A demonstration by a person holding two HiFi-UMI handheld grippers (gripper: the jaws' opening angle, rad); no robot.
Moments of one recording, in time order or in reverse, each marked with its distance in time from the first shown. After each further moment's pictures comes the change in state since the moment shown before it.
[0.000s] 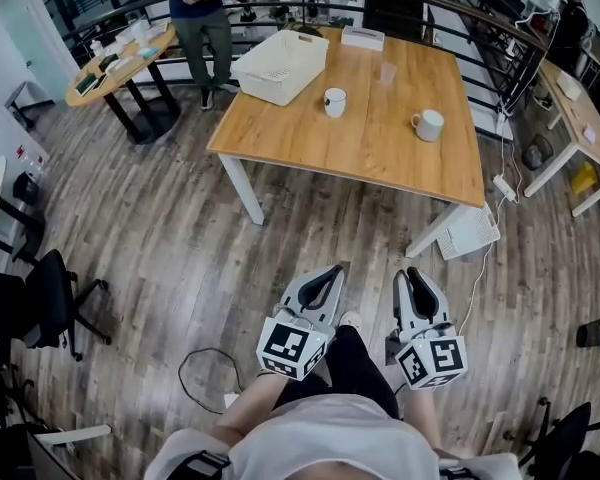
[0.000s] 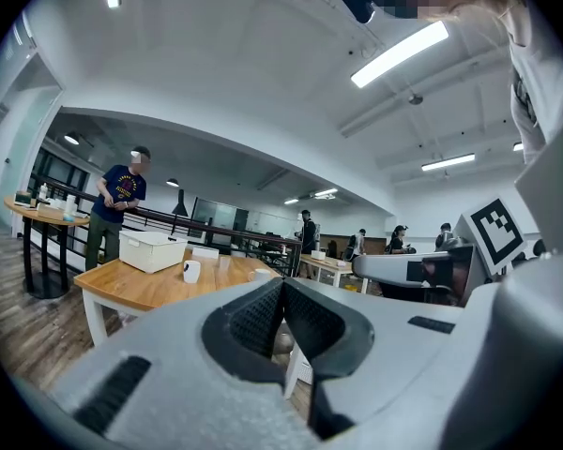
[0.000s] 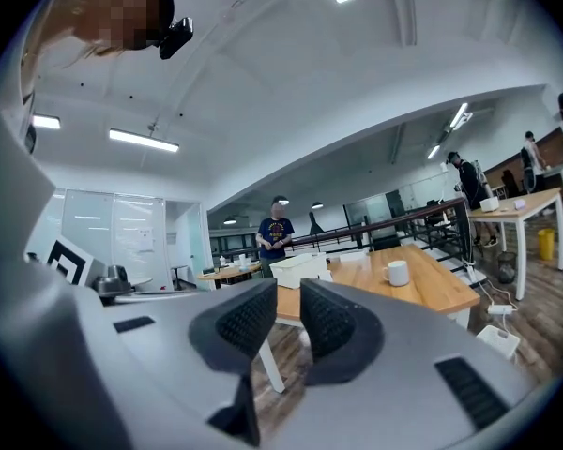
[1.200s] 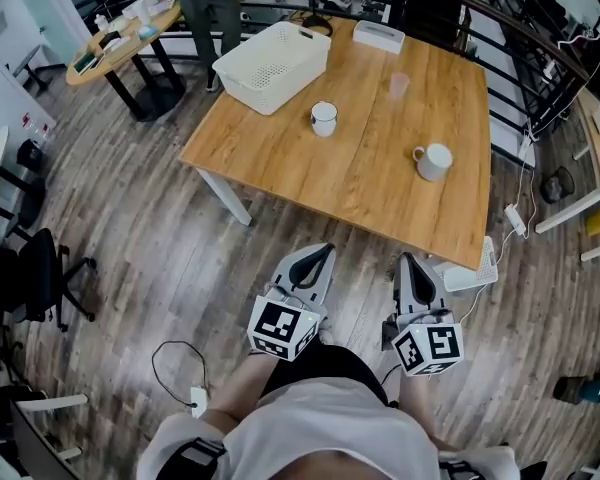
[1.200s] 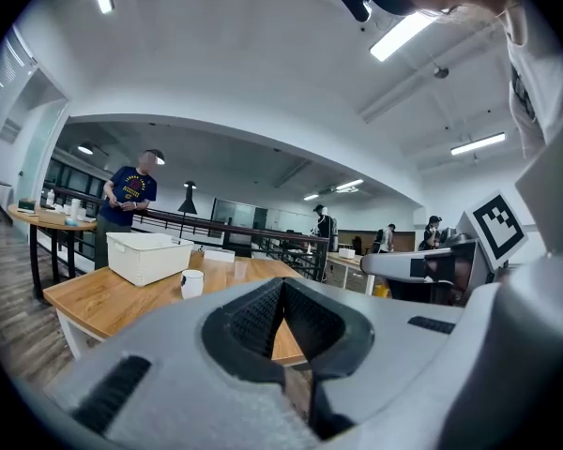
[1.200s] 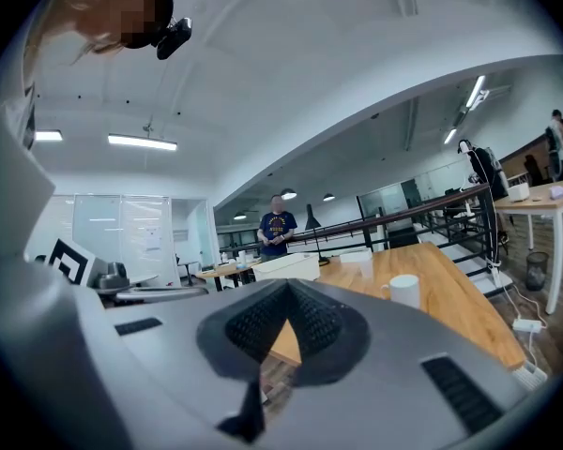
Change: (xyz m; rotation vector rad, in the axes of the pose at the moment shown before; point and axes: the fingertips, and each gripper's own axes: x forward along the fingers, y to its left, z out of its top) left arm 0.209 0.070 0.014 0.012 0.018 0.136; right arm 0.170 -0.161 0.030 0.005 0.043 0.105
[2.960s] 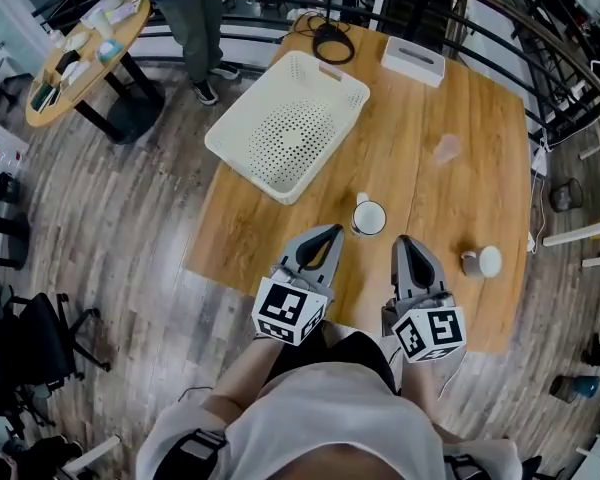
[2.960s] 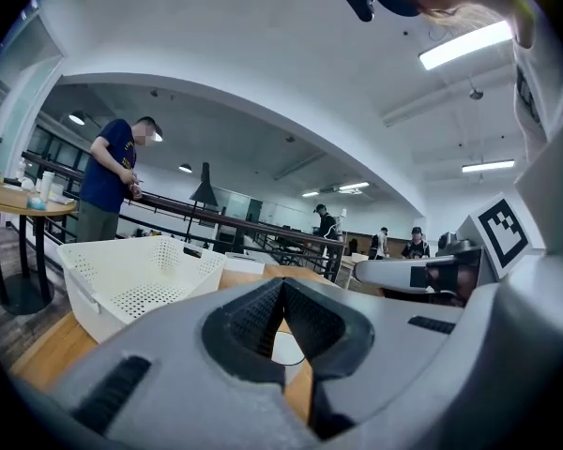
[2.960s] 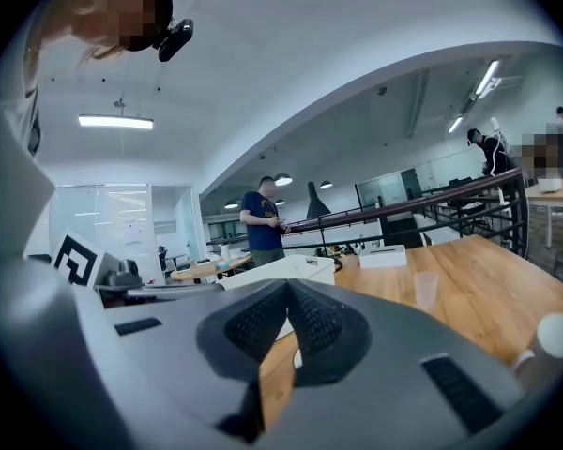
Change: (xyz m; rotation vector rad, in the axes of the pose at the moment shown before) left arm 0.210 0.301 0.055 -0.080 0.038 -0.089; right arm 0.371 0.003 0.022 0.008 0.073 -0.034
